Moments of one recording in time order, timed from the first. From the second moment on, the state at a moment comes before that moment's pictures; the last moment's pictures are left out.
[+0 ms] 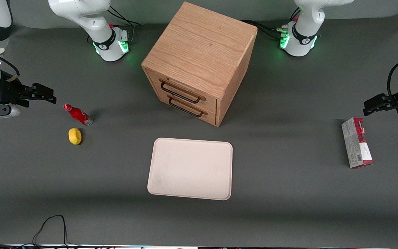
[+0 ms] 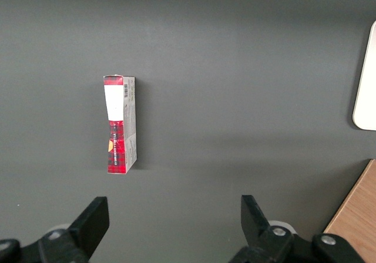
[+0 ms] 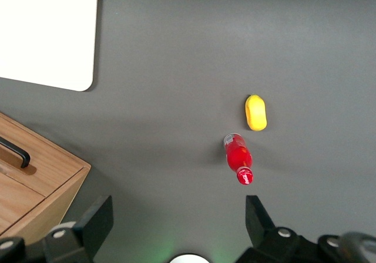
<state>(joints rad) 0.11 0.02 -0.10 -1.61 0.03 1.51 -0.05</state>
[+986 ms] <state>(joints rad) 0.10 -0.31 -0.24 -1.99 -0.08 1.53 -0.18</state>
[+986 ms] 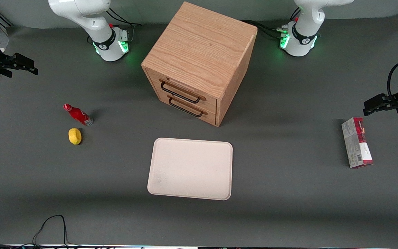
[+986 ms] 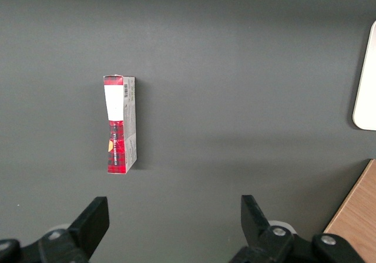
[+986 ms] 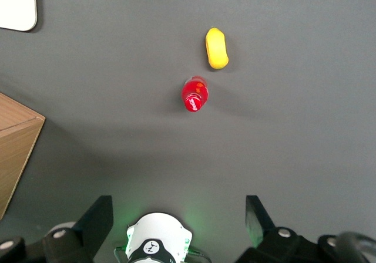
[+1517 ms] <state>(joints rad) 0.10 -0.28 -0.26 -2.23 -0.08 1.84 -0.18</state>
